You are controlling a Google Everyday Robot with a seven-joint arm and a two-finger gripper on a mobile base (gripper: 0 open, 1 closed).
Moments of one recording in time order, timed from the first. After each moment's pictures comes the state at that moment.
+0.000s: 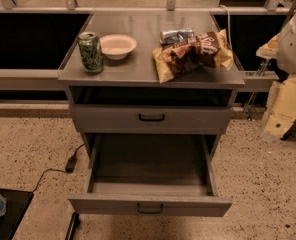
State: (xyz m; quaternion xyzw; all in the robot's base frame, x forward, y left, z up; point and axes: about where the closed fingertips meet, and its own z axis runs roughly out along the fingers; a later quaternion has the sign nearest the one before) arm 0.438 -0.217 0.977 -0.60 0.78 -0.03 0.16
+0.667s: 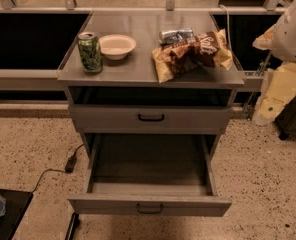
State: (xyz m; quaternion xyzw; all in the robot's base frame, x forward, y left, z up) arm 0.472 -0.221 0.978 -0.60 0.78 -0.03 0.18
